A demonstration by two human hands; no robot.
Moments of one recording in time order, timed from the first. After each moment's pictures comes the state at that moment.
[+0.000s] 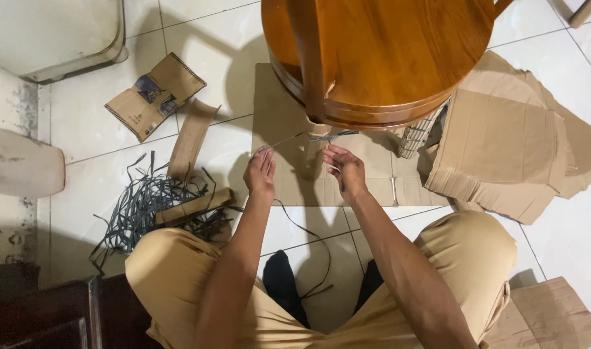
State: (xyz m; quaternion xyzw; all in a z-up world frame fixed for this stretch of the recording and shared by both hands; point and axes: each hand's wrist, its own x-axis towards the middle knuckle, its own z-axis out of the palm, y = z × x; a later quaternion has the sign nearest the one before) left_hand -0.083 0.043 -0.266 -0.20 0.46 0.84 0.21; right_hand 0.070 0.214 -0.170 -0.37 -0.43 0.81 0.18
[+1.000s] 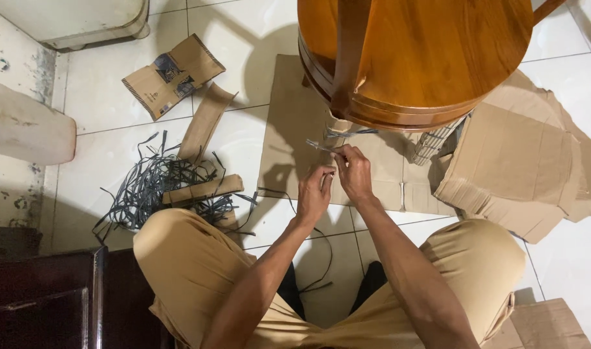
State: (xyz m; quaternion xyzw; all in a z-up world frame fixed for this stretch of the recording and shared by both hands) left_hand 0.044 0.074 -0.169 0.30 0.76 0.57 0.03; right_hand 0.069 0.215 -0.198 -0.17 -0.86 0.40 0.28
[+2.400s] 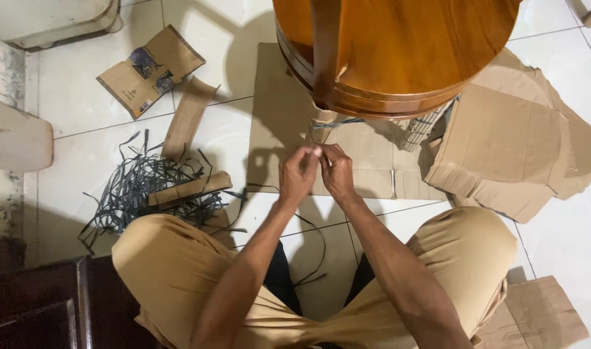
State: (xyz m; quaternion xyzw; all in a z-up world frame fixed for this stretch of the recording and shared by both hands) left_hand 0.017 0.079 -0.177 0.27 0.75 0.60 0.03; right_hand 0.072 0.195 -0.203 -0.11 -0.83 0.43 0.33
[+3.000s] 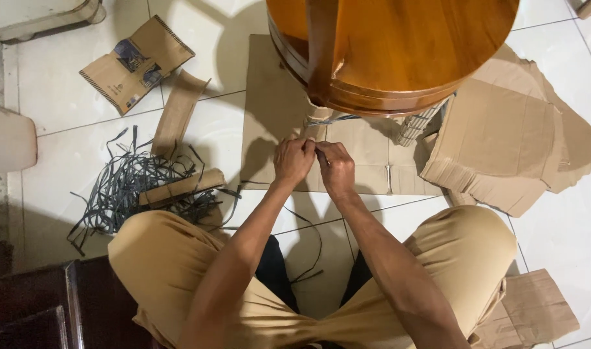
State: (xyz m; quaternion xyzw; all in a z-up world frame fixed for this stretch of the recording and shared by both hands) left_hand -0.026 0.103 -0.198 0.28 0.88 0.37 0.12; right_hand 0.078 0.192 -0.185 -0.12 -0.86 0.29 0.39
